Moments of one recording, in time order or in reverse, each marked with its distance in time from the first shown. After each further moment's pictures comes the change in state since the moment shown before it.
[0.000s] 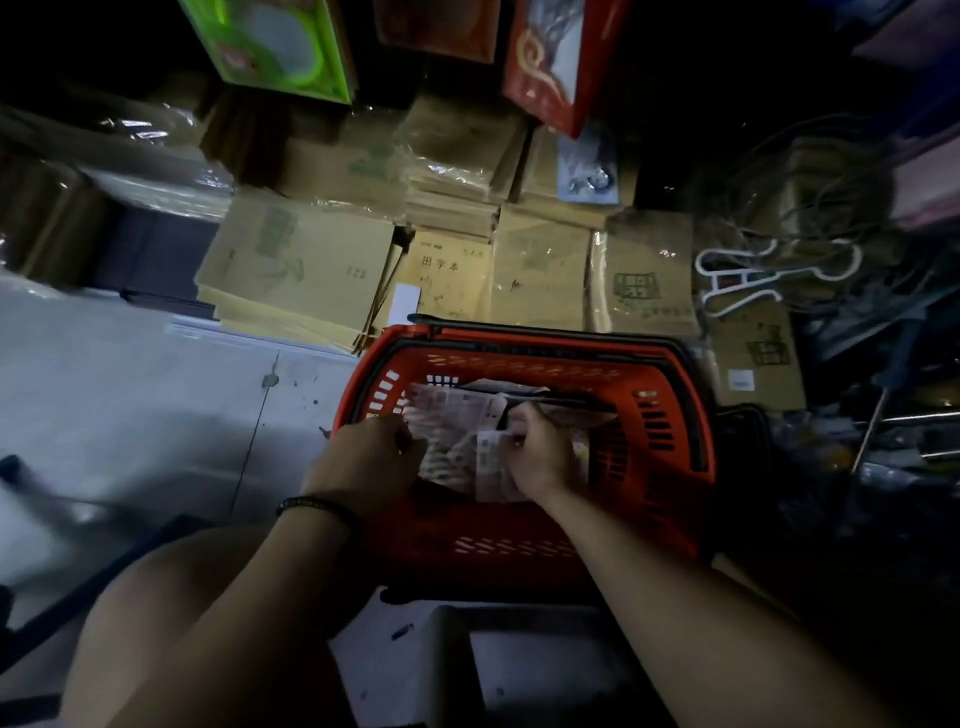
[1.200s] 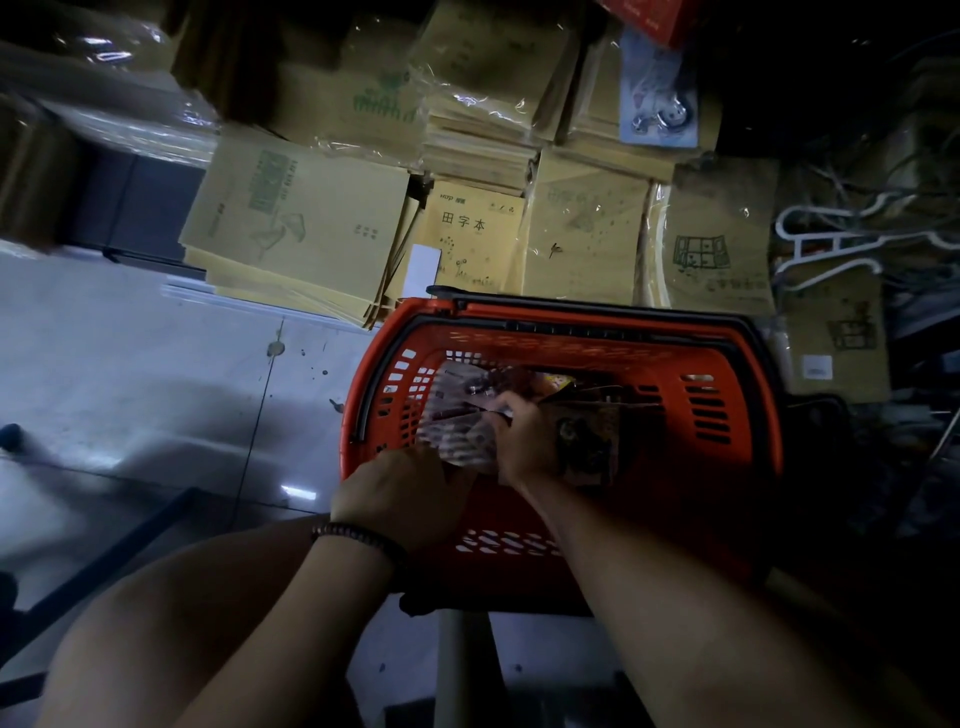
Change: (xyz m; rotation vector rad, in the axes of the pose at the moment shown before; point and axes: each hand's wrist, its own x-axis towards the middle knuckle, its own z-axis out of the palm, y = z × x) left_hand 0.011 -0.002 0.035 0.179 -0.174 -0.081; right_hand 0.032 -0.006 0.083 0.232 0.020 0.097
